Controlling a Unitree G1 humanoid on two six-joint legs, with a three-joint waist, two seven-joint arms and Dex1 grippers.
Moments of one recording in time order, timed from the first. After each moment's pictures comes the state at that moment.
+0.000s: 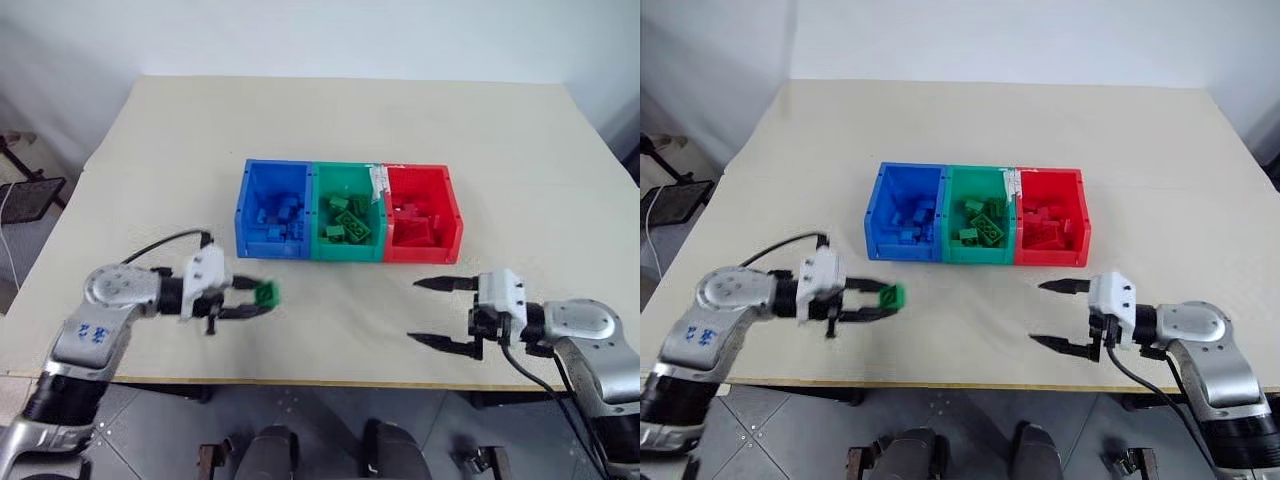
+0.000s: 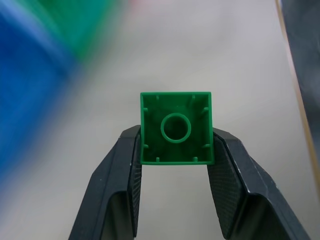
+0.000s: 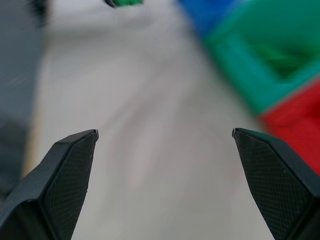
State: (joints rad) left arm -0.45 0.67 -0.01 -0.16 -0.38 0.37 -1.04; right arm -0.09 -0.73 -0.16 -0.18 0.48 0.11 1.13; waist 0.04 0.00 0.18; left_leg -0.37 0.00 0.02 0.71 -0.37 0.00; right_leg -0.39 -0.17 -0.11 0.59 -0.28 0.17
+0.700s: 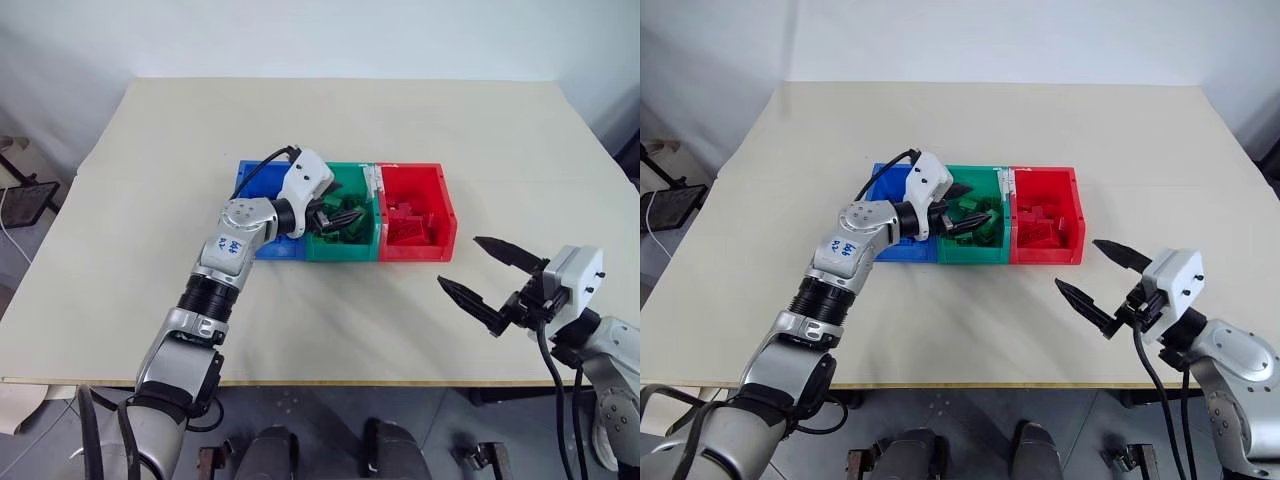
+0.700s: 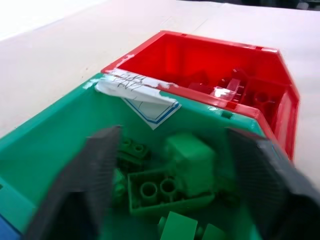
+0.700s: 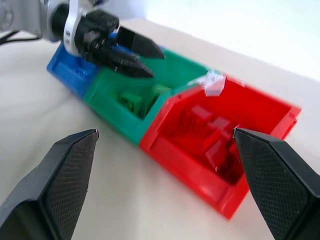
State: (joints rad) left arm -0.91 0.27 -0.14 0.39 -0.16 0.29 -0.71; right arm 0.03 -0.65 -0.34 -0.46 0.58 0.25 0.78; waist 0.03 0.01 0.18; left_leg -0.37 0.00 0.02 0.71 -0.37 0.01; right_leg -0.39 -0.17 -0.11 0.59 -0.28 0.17
